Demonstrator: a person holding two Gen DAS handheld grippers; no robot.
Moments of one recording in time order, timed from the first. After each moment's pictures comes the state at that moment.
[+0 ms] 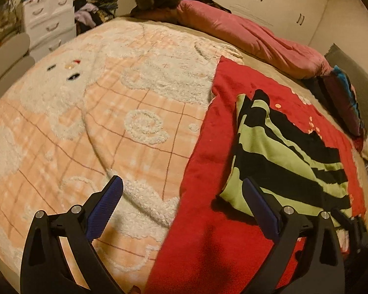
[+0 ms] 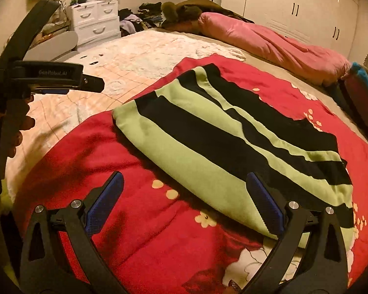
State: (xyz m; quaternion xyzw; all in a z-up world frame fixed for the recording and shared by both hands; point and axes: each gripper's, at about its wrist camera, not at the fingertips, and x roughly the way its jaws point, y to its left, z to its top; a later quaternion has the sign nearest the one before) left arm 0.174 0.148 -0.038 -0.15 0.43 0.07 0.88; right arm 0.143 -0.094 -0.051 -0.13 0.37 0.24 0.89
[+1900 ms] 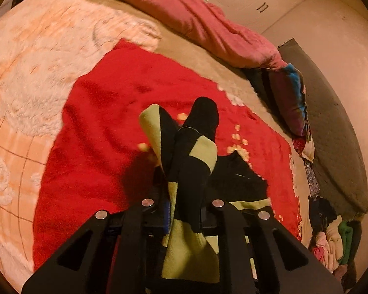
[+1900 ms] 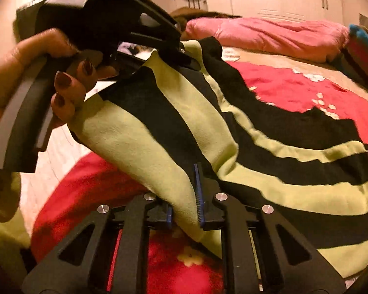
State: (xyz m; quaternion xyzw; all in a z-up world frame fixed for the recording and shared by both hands) left arm 0.340 0.028 -0.012 -0.24 0.48 -0.13 0.83; right arm 0.193 -0.143 -0.054 0.01 0.36 0.28 0.89
